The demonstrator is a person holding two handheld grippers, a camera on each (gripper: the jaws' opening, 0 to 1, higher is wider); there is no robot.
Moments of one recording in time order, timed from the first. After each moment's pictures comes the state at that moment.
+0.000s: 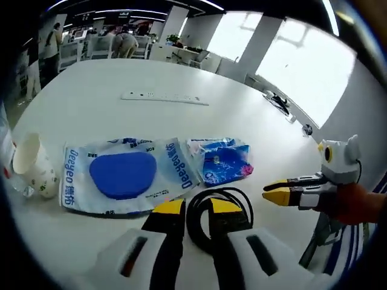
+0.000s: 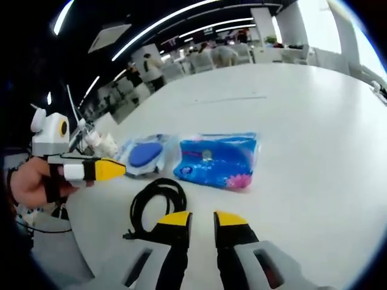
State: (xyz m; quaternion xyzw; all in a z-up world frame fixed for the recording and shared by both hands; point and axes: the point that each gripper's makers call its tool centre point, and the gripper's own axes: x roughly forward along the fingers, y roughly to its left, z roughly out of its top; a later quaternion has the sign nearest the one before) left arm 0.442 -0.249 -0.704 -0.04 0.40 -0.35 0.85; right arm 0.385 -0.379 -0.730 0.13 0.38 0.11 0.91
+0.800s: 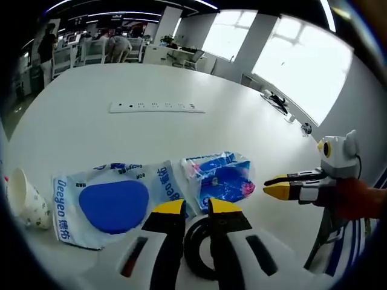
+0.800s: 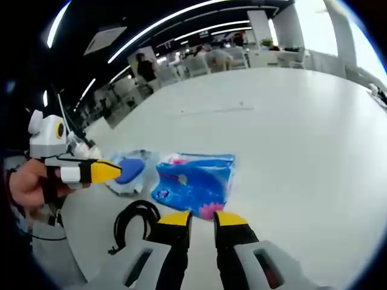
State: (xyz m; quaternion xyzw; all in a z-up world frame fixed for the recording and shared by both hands) left arm 0.477 -0.278 -0.698 -0.03 0.39 -0.36 0.85; right arm 0.424 -0.416 -0.723 0.13 0.38 0.09 0.91
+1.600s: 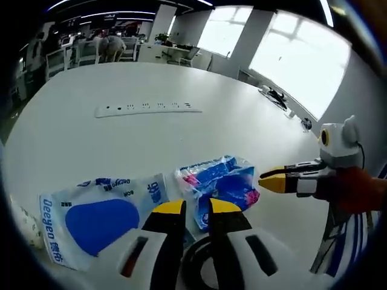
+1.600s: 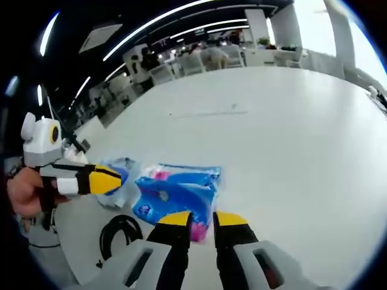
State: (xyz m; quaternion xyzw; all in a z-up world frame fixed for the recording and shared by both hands) left arm 0.496 -0.308 -0.715 -0.01 0.40 -0.38 0.84; right arm 0.459 -0.433 -0.732 0.12 0.39 0.07 0.91
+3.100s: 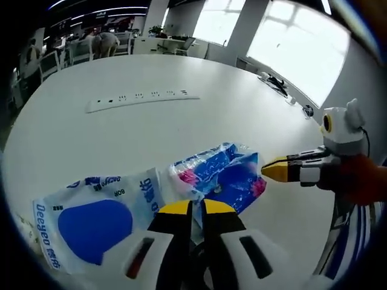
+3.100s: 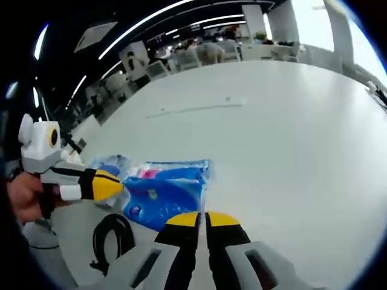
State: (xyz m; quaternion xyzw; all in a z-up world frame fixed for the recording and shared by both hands) left arm 0.495 -0.316 -0.735 0.02 0.42 -0.38 0.83; right arm 0.457 -0.441 -0.746 0.13 0.40 0.06 0.90
